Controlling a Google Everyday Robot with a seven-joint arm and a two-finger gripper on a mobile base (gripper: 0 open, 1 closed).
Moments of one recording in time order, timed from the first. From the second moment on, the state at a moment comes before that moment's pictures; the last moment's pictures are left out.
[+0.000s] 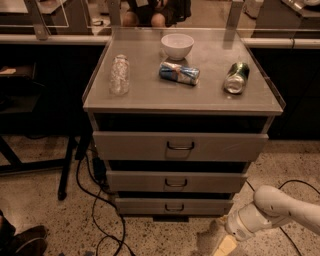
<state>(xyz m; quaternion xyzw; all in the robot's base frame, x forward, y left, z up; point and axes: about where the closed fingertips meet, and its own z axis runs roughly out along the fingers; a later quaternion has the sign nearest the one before) 0.395 -0.209 0.388 -0.47 0.82 0.32 0.10</state>
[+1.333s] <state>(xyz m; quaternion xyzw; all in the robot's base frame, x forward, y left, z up) 0.410 -0.182 0.325 -0.43 0.82 0.35 0.17</state>
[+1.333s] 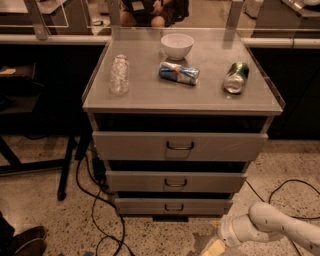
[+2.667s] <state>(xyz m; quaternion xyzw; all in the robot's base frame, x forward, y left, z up) 0.456 -0.166 0.313 -0.43 0.79 0.35 0.25</state>
